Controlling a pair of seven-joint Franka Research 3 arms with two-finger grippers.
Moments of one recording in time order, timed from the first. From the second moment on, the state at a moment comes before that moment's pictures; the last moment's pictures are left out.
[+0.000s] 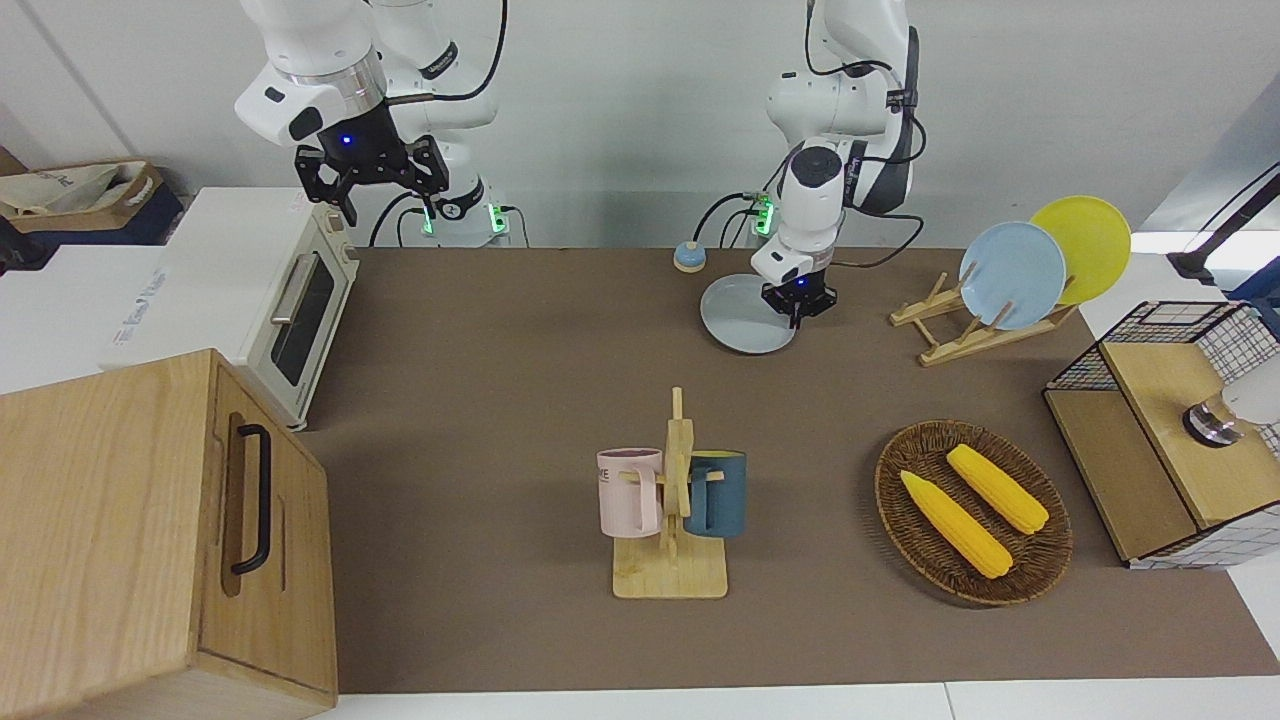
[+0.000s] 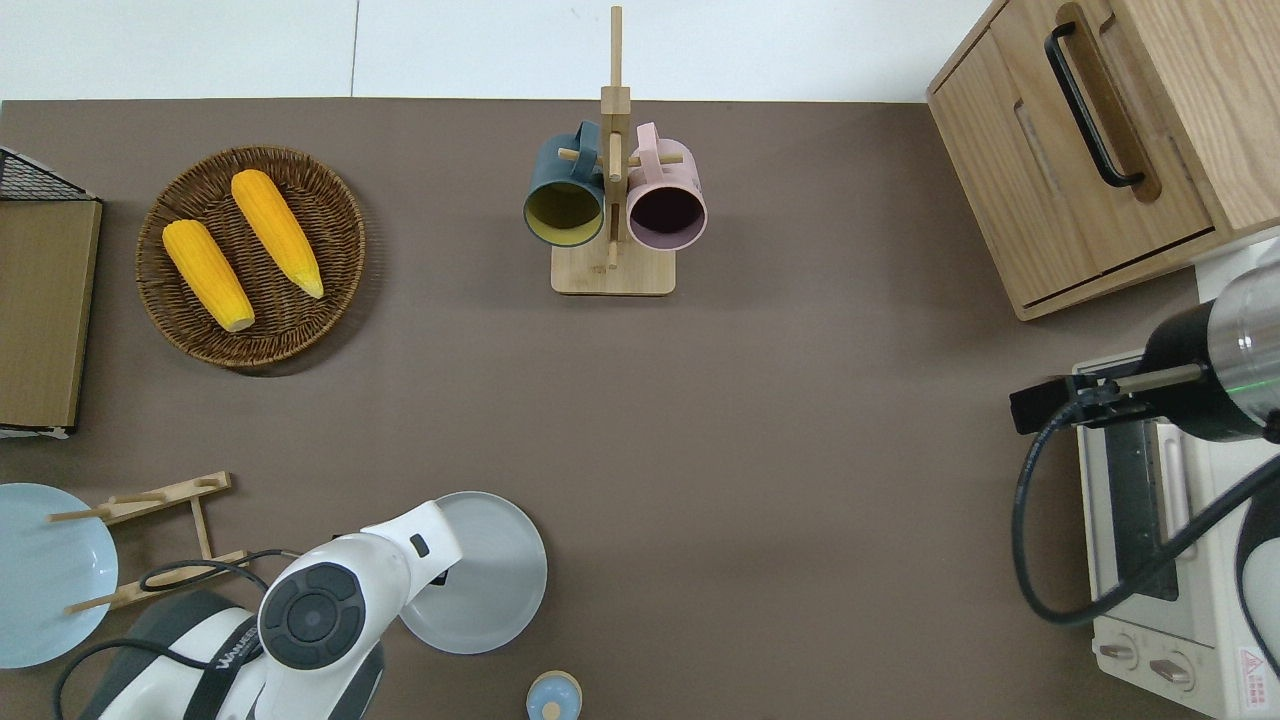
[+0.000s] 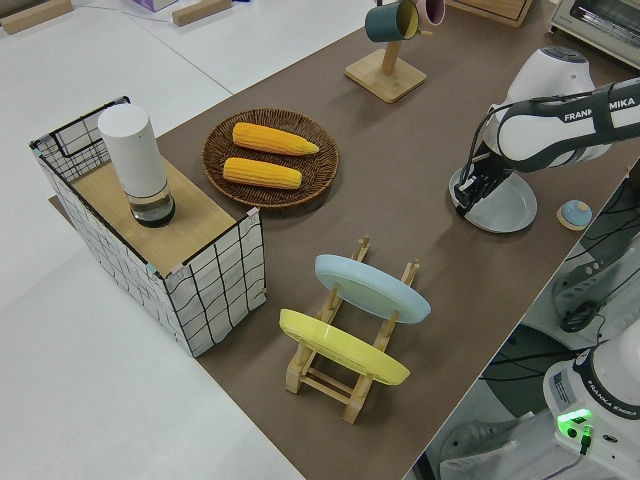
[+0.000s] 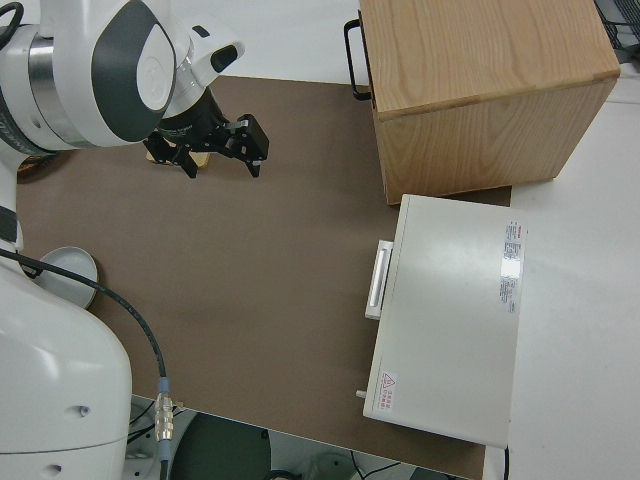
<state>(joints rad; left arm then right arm) -0.21 -0.21 -0.16 -2.68 0.16 2.45 -0.20 0.02 -0.01 0.12 -1.47 0.00 1.39 0.03</state>
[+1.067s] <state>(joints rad) -0.33 -0.04 -0.25 -2.48 0.15 2.39 -0.51 0.02 -0.01 0.12 -1.47 0.00 1.39 0.03</state>
